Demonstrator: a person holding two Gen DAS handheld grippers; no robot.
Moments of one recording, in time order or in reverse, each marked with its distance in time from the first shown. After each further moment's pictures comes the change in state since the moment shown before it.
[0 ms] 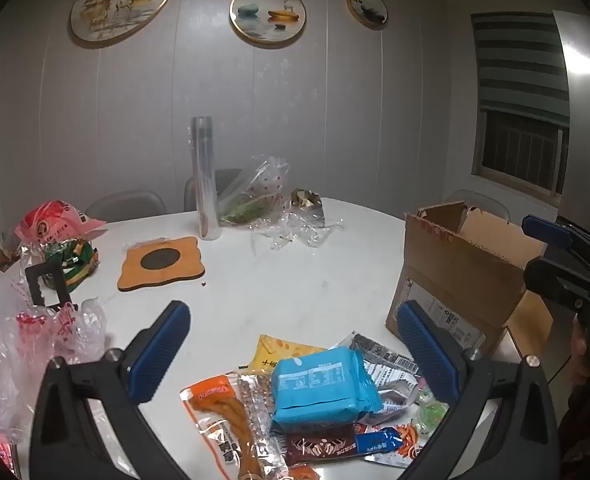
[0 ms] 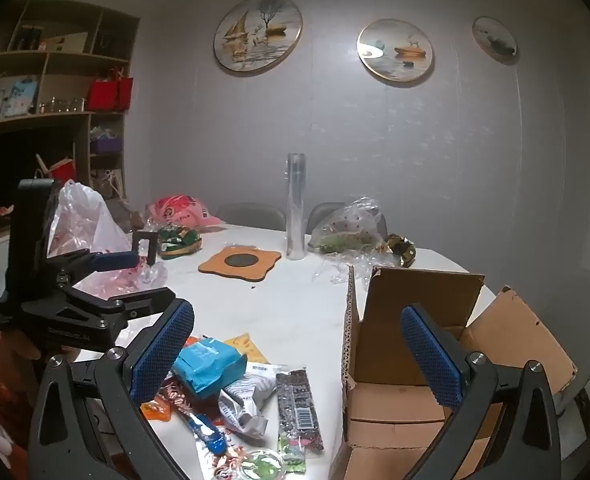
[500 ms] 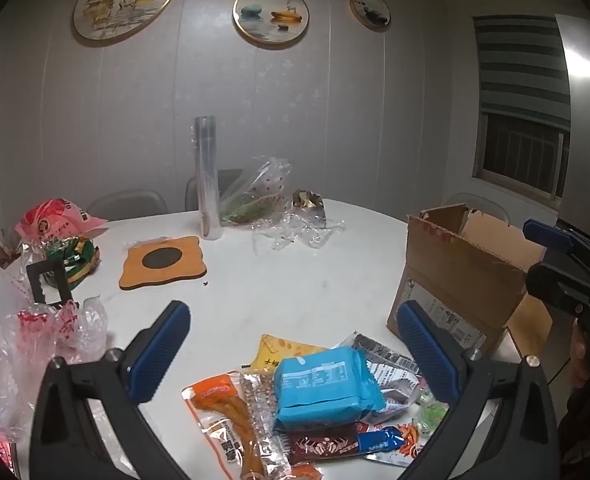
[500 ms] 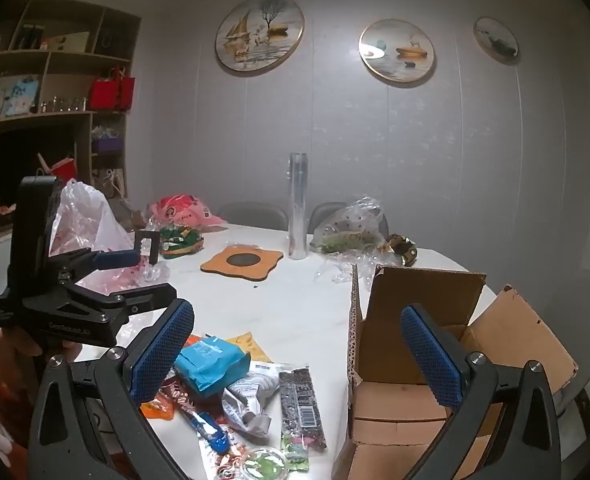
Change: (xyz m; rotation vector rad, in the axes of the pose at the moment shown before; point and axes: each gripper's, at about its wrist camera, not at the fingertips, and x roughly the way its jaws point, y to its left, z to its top) left arm -0.001 0.001 -0.002 -0.011 0.005 0.001; right arm 0.000 0.001 -0.002 -0.008 -0.005 -0.002
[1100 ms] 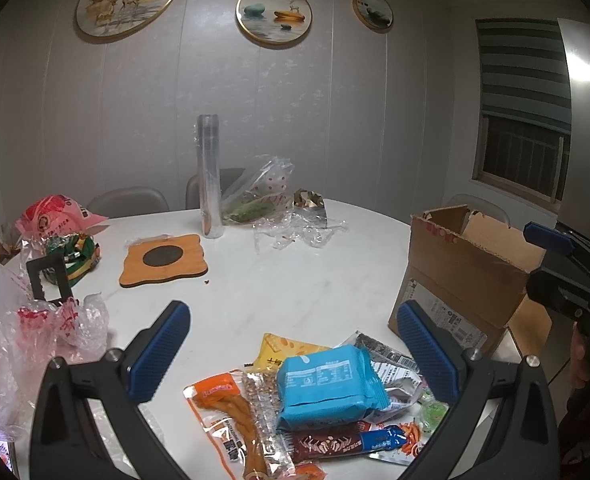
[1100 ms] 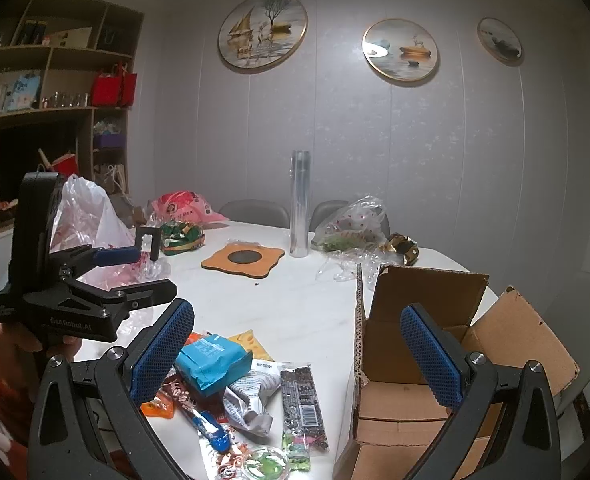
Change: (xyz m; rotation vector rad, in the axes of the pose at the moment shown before) left arm 0.001 0.005 -0.002 -0.016 0.000 -0.009; right arm 0.003 0.004 0.001 -0.010 0.007 0.006
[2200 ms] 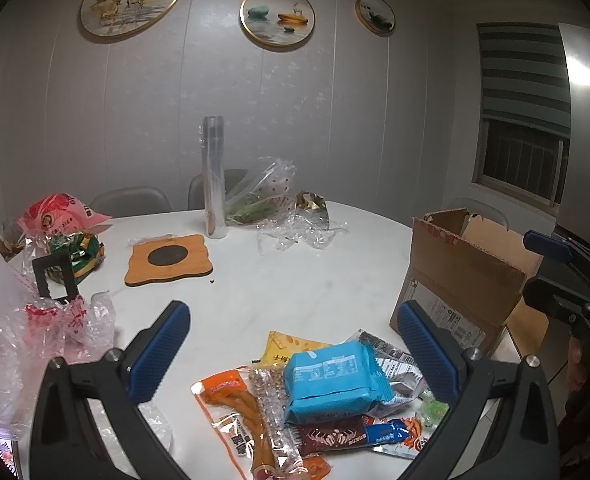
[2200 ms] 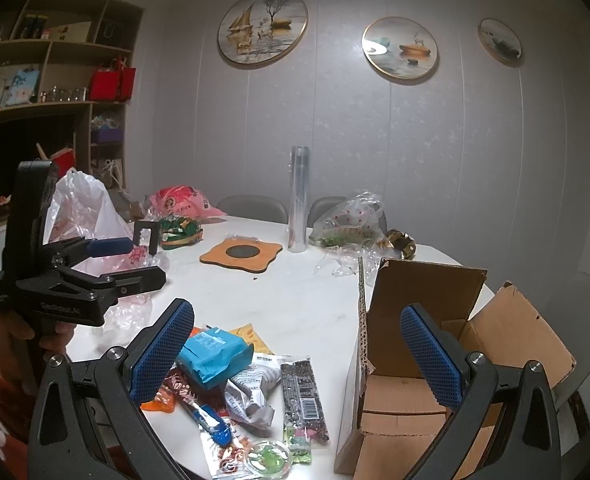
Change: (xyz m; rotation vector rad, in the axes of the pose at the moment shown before) left arm -0.015 0.013 0.000 -0.010 -0.010 0.001; right arm 0.002 0.003 -0.004 -0.006 0.010 -0.007
